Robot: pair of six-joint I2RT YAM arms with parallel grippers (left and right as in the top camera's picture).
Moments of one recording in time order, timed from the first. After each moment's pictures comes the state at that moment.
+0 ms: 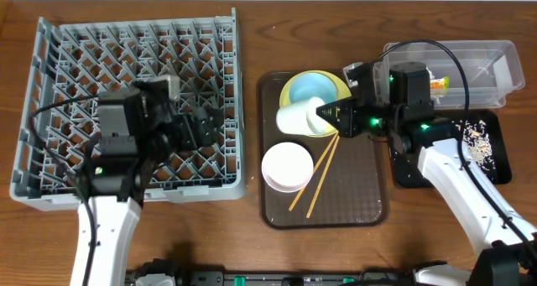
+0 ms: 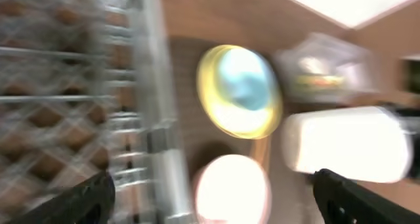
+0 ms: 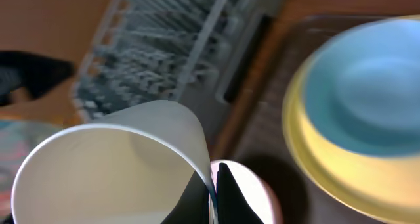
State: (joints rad) left arm 0.02 1.11 0.95 -0.61 0.60 -0.33; right arm 0.21 1.46 0.96 -0.23 -0.85 0.26
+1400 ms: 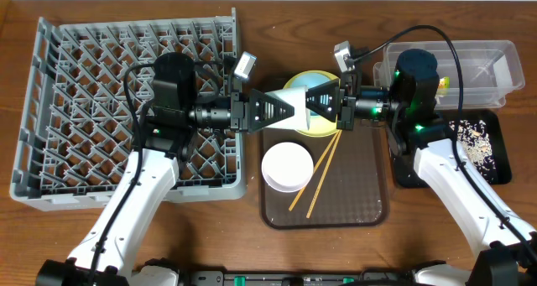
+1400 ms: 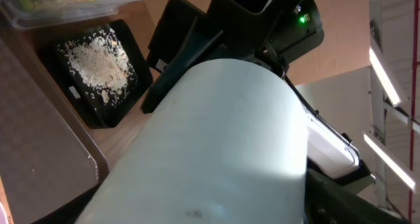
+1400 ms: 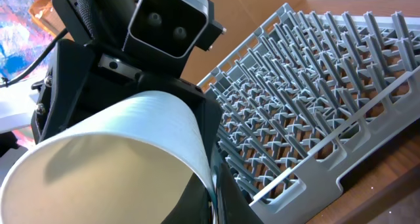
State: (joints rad) left arm -0.22 1.37 0.95 0.09 1.34 -0.92; right arm 0.25 1.47 0.96 0.25 -1.19 0.48
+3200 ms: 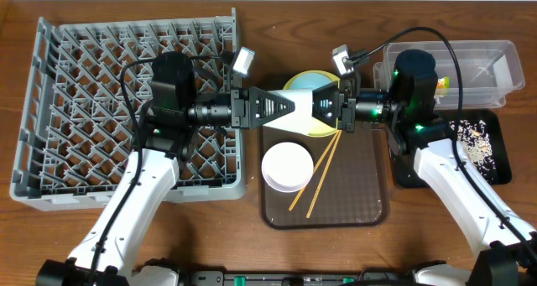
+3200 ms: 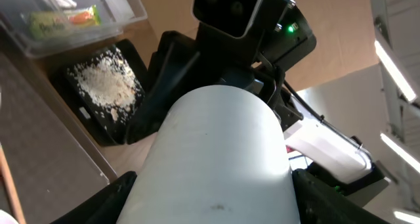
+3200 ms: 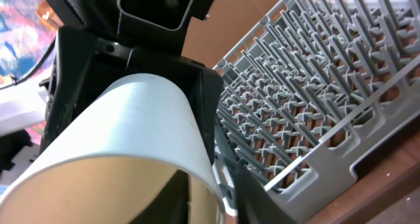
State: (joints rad) left arm -0.22 1.37 0.95 0.15 1.30 -0.89; right arm 0.25 1.47 0.96 0.20 -1.22 0.49
